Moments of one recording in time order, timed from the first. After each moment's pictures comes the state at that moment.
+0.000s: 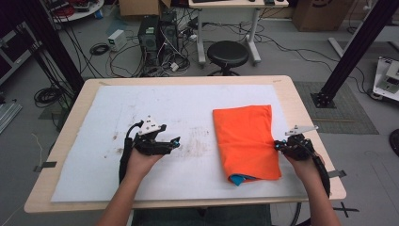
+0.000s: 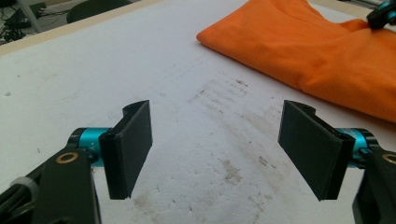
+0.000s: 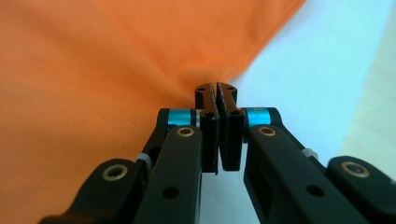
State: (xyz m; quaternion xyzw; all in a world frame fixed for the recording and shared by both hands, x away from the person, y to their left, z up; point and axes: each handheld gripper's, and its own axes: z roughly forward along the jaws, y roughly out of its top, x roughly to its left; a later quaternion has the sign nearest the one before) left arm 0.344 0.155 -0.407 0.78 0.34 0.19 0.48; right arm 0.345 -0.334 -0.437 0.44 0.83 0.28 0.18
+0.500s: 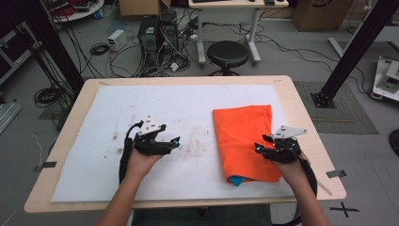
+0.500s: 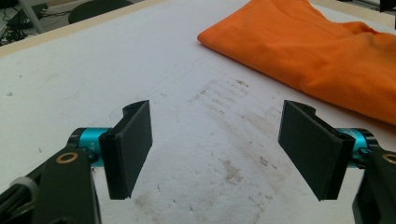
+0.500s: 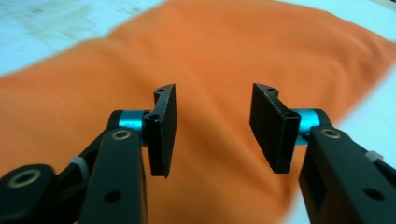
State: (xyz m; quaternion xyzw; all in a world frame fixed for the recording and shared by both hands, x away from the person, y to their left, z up) left arm 0.343 0.157 -0.406 0.78 0.34 0.19 0.48; right arm 0.324 -0.277 -0.409 0.36 0.83 0.37 0.21
